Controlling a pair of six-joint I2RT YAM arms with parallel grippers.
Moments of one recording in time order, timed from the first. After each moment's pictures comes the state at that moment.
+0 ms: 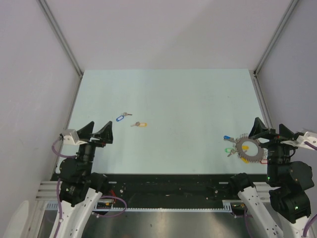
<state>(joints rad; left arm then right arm) -0.33 0.01 0.43 -0.15 -0.20 -0.33 0.34 0.18 0.91 -0.50 0.52 0.12</state>
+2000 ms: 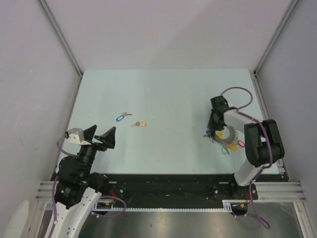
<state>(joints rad) -0.39 0.02 0.50 -0.33 -0.18 -0.25 0.17 1.66 0.94 -0.41 0.17 0.51</state>
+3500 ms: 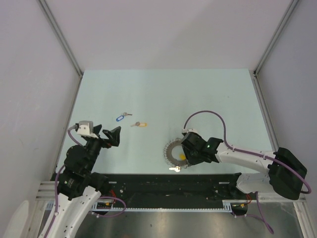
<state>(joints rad) -0.39 0.17 0.52 -0.36 -0.15 -0.24 0.98 1.25 0.69 -0.61 0.15 0.61</state>
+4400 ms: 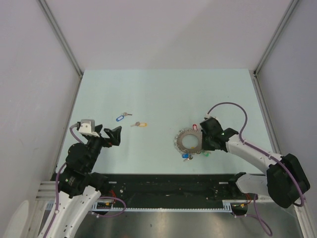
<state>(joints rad) -0.38 0.21 0.52 -0.36 -0.15 -0.23 0.62 1.22 0.67 -0.55 0.14 0.59</state>
